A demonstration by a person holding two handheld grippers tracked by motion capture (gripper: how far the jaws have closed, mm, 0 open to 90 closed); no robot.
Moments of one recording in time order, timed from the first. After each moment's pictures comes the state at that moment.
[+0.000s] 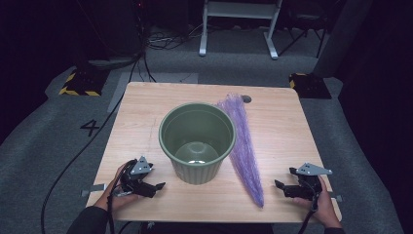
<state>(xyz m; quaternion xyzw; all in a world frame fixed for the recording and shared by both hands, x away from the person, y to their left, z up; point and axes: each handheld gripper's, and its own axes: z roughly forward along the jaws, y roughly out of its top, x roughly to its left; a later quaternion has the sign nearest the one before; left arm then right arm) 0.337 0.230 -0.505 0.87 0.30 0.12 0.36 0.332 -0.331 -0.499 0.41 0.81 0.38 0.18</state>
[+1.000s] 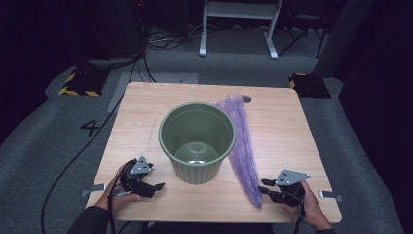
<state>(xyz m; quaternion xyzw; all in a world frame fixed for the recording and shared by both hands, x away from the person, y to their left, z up) 0.338 0.232 -0.505 0.87 0.30 0.12 0.37 0.313 -0.267 -0.486 0.25 0.88 0.38 0.13</state>
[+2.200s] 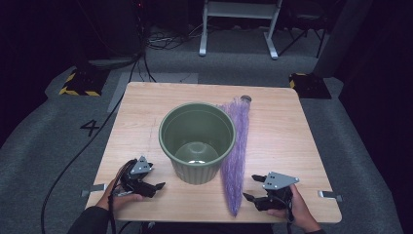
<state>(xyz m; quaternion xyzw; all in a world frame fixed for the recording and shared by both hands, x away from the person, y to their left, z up) 0.338 0.230 -0.505 0.87 0.30 0.12 0.36 0.301 -0.228 -0.471 0.23 0.87 0.41 0.16</state>
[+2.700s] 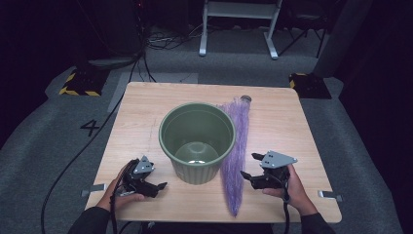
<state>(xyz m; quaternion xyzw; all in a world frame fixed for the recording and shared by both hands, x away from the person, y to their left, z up) 0.338 0.220 -0.505 0.87 0.32 0.13 0.36 0.343 -0.210 -0.436 0.24 0.85 0.42 0.20</state>
